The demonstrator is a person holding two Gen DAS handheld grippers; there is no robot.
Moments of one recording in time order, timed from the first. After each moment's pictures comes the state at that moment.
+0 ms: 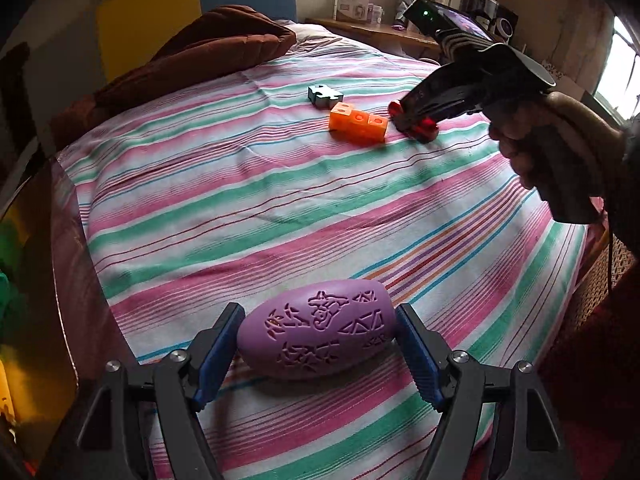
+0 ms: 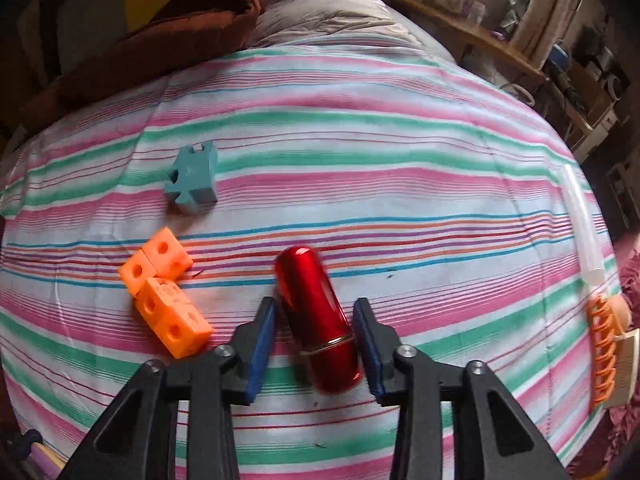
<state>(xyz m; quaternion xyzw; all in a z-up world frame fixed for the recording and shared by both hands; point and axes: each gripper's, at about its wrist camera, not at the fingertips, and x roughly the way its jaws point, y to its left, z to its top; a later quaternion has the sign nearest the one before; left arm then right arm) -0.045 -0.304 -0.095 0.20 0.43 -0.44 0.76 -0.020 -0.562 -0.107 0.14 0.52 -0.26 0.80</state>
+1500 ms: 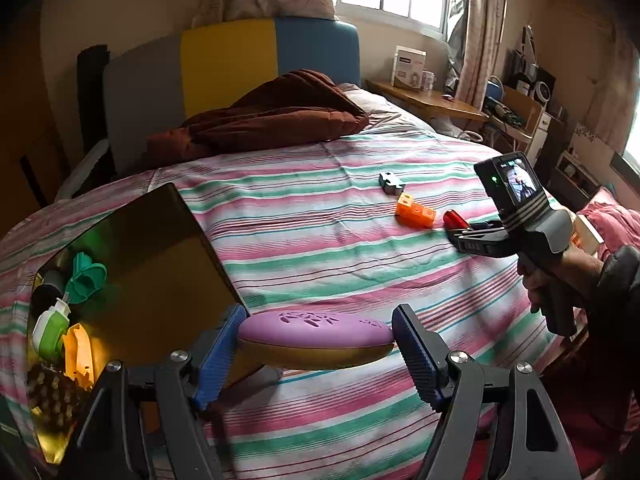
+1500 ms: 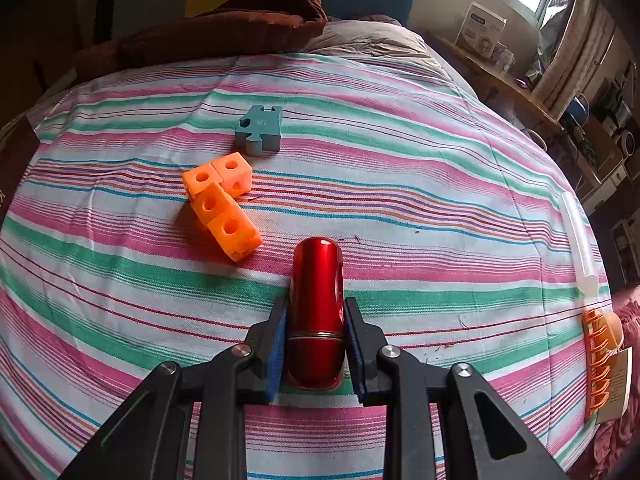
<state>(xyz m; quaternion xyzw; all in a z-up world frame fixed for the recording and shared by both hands) -0.034 -0.222 -0.010 0.13 0.37 -0.37 0.84 -0.058 -0.510 -0.113 0.05 0.50 -0.23 0.83</state>
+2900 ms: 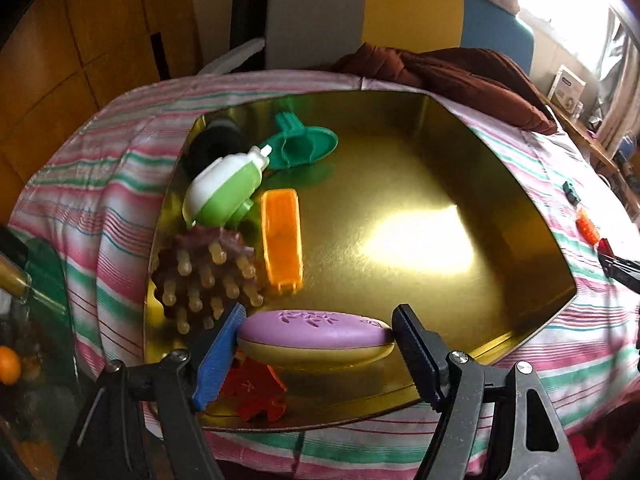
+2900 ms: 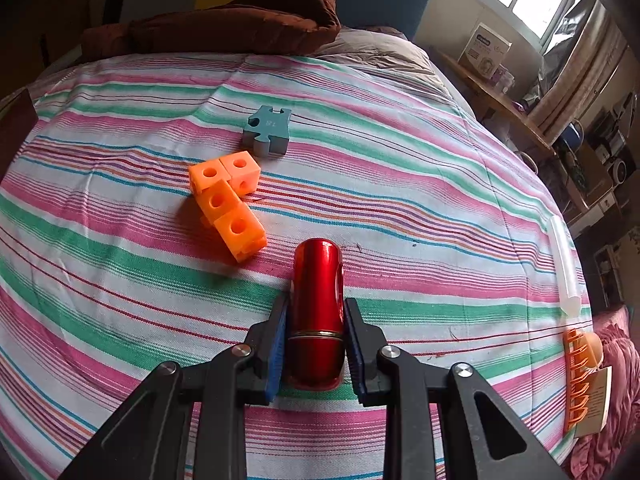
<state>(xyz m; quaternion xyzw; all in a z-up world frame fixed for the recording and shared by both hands) 0.048 -0.059 -0.074 0.07 0.47 -0.14 0.87 -0.055 -0.498 -0.113 0.00 0.50 -0.24 0.83</state>
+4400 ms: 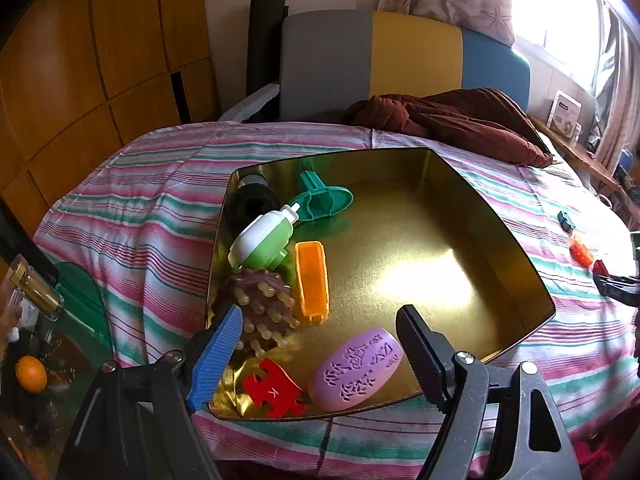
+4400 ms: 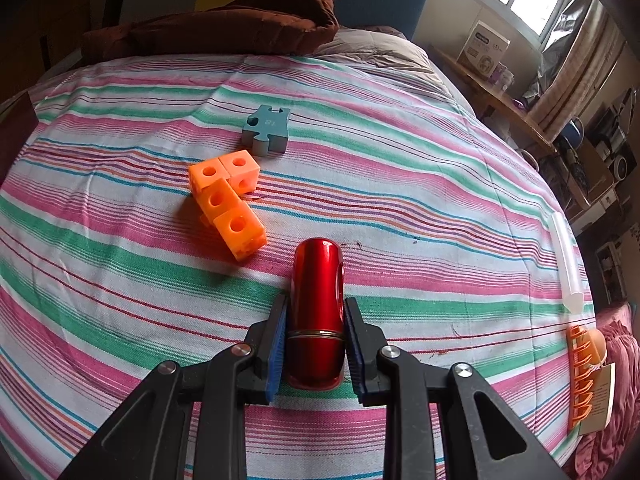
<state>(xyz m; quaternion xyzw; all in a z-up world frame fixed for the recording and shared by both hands) 0.028 -0.042 -0.030 0.06 0.40 -0.13 0.90 -0.058 -0.499 -0.114 0.01 0.50 -0.24 0.83</state>
